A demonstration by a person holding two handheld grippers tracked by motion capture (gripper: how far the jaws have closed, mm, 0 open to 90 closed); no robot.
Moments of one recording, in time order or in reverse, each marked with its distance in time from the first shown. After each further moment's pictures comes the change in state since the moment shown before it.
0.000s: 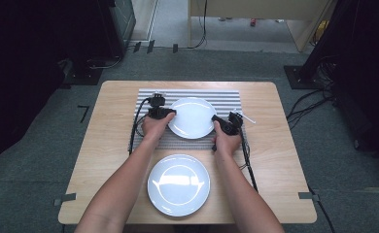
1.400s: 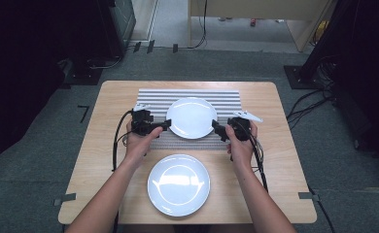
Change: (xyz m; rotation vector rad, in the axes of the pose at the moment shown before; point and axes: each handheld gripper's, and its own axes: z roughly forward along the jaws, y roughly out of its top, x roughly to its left) left arm -0.001 -0.053 -0.105 -0.191 -0.124 0.104; right arm 0.034 0.006 -0.090 0.027 0.036 -0.548
